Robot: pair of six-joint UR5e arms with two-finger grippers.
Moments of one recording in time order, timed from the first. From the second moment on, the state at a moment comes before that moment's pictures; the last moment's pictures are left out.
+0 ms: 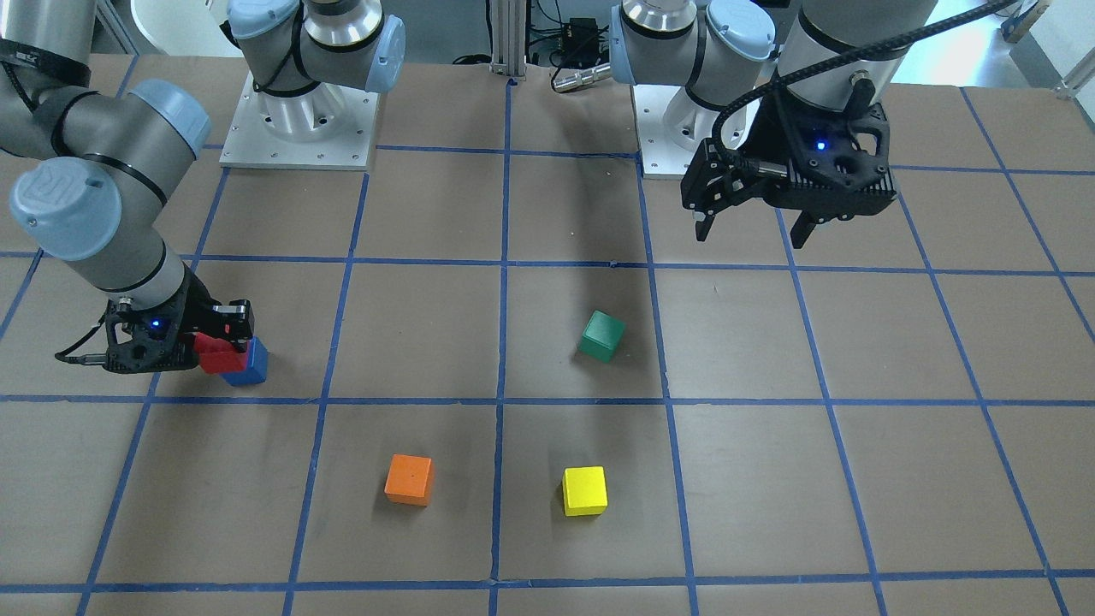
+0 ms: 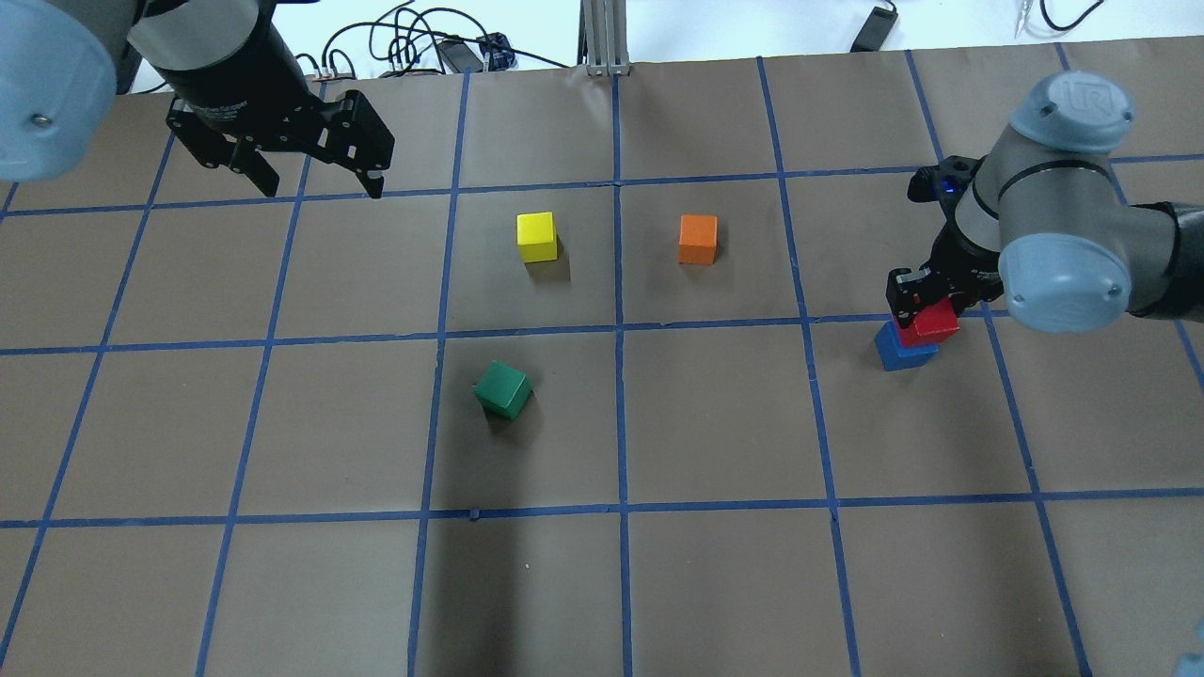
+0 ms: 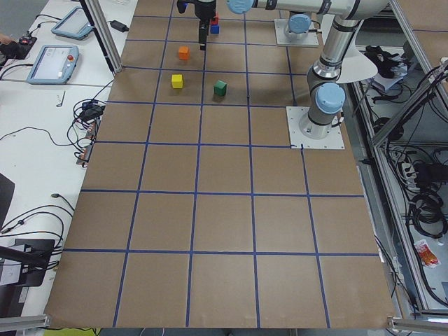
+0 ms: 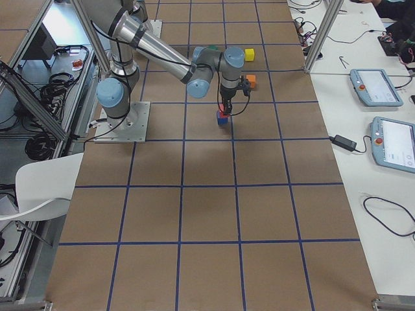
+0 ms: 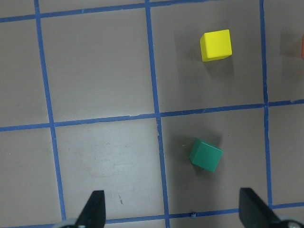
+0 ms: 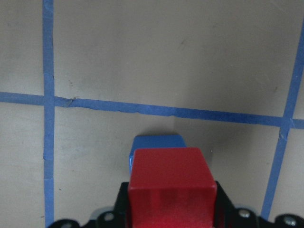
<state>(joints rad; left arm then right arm) -1.58 -1.61 -1.48 -1.55 1.58 0.06 1.33 -1.36 1.97 -2.13 -1.59 -0.34</state>
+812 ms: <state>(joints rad) -1.58 -1.61 -1.48 -1.55 1.58 0.06 1.34 -1.38 1.95 -2.10 -1.60 -0.34</state>
